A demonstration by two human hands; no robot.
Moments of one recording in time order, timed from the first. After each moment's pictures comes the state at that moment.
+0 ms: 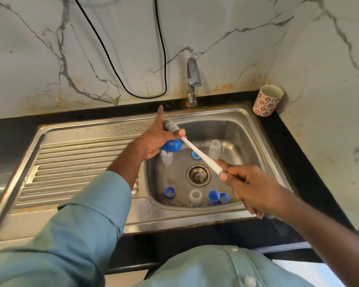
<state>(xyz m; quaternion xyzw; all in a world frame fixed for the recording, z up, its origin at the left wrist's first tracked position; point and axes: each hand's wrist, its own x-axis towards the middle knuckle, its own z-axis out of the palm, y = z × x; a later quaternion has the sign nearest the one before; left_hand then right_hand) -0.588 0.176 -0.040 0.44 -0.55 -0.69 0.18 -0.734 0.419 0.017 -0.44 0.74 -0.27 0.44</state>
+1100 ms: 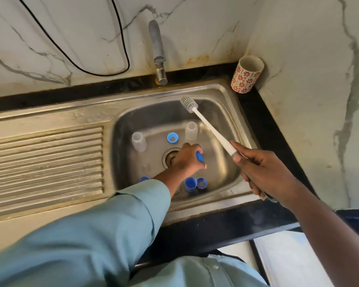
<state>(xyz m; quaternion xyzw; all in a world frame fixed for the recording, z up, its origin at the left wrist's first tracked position) -0.713 0.266 -0.174 0.41 -0.79 -0.45 0.00 -0.822 0.428 -0.031 -0.31 0.78 -0.36 0.42</state>
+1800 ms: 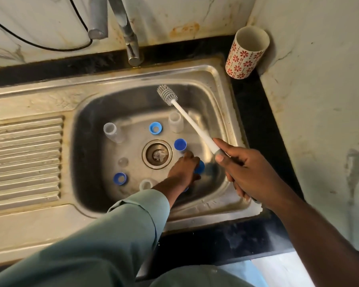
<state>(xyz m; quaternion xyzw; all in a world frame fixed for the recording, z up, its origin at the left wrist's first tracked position) -0.772 0.293 -0.256 0.38 -0.85 -0.35 -0.12 -0.899 0.400 -0.079 -0.33 0.74 -0.34 0.48</state>
